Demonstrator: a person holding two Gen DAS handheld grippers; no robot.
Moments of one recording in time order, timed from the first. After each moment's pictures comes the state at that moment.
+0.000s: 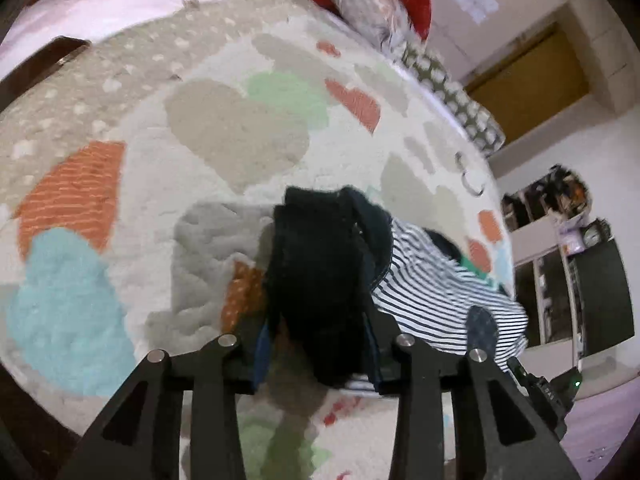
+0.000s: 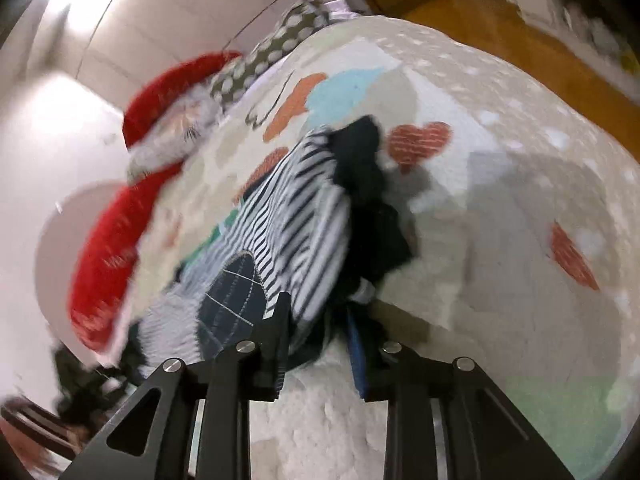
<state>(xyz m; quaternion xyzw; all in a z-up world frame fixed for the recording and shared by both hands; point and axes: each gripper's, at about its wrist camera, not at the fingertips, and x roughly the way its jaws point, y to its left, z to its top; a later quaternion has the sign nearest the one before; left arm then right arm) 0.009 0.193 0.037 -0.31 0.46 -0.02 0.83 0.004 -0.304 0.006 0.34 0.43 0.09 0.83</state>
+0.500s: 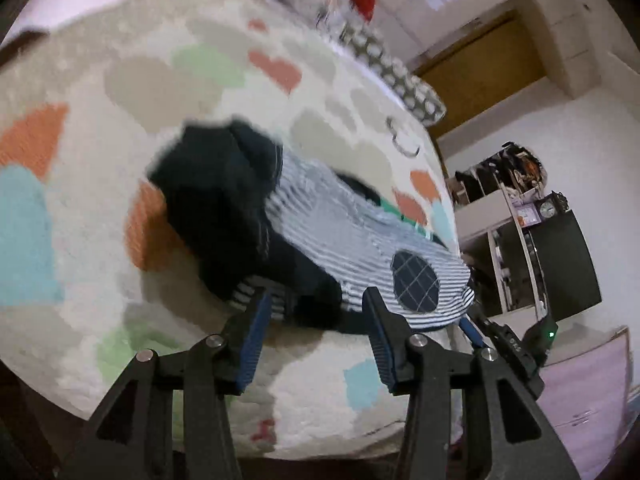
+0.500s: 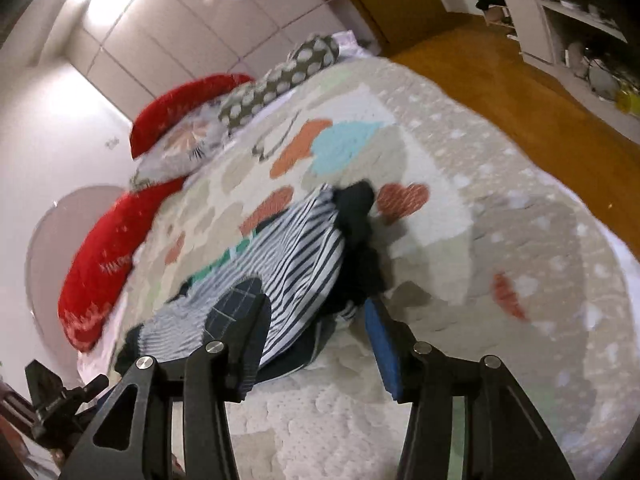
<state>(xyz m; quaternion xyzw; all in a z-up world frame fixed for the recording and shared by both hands) -0.015 0.131 0.044 -0.33 0.48 -0.12 0.80 -0.012 -0.300 0.042 0.28 0.40 0.07 0.87</state>
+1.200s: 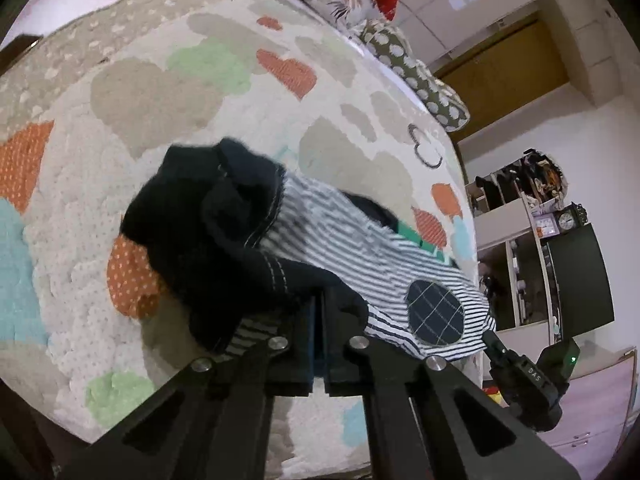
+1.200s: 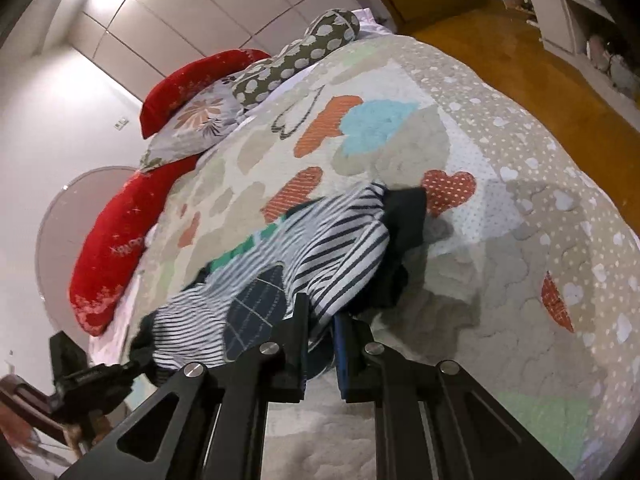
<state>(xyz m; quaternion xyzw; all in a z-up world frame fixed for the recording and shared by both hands) 0.022 0.127 0.051 -0.33 0.48 -0.08 0.81 0.009 -0.286 0.051 0.29 0.43 0.12 0.85</state>
